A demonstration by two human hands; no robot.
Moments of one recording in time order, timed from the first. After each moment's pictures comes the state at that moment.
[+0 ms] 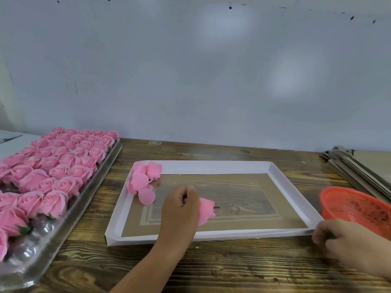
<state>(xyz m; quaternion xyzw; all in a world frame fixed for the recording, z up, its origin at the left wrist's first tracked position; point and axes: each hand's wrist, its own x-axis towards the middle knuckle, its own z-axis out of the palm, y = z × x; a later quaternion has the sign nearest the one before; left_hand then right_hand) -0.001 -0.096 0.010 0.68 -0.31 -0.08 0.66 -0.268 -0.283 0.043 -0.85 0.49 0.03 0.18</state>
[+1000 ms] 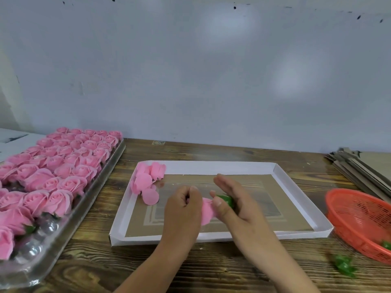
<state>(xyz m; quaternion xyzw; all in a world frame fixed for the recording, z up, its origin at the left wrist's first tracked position) -0.002 -0.096 0.011 0.67 -0.29 -0.09 0.68 -0.120 -0.161 0.041 -0.77 0.17 -0.30 0.53</state>
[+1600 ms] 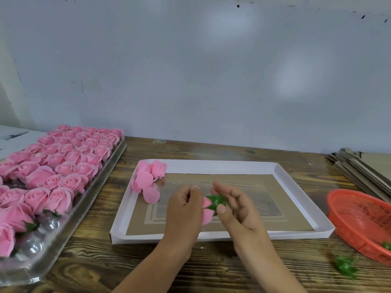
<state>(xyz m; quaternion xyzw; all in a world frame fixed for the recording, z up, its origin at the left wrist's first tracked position) -0.007 -0.090 0.020 0.64 -0.24 -0.20 0.70 -0.117 -0.157 0.014 -0.67 0.11 -0.33 0.66</state>
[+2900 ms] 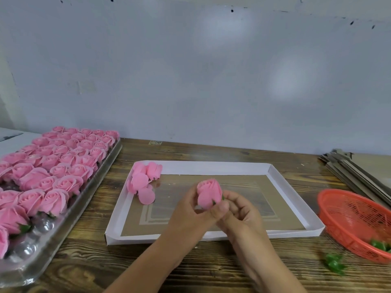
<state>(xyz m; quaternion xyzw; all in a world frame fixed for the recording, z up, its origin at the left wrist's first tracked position) -0.017 -0.077 0.033 0.57 -0.37 -0.32 0.66 -0.120 -0.166 0.018 -0.55 0.15 -0.33 0.75</state>
